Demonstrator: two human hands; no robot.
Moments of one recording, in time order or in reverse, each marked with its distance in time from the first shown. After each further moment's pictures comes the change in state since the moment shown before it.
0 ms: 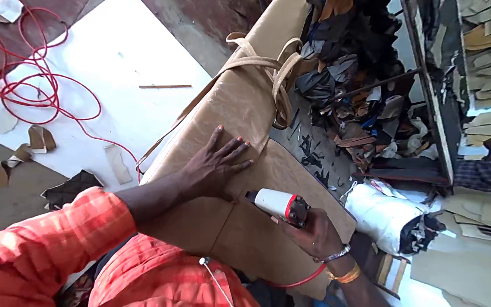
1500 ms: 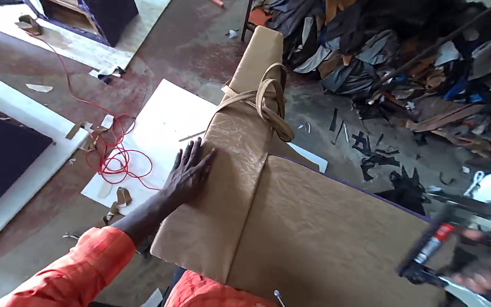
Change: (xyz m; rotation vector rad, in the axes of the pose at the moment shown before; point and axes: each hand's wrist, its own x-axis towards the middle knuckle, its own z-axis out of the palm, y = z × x) left_hand -0.023 -0.052 -0.023 0.057 0.071 -0.461; right_hand -0.086 0.086 -0.102 1.072 0.473 0.417
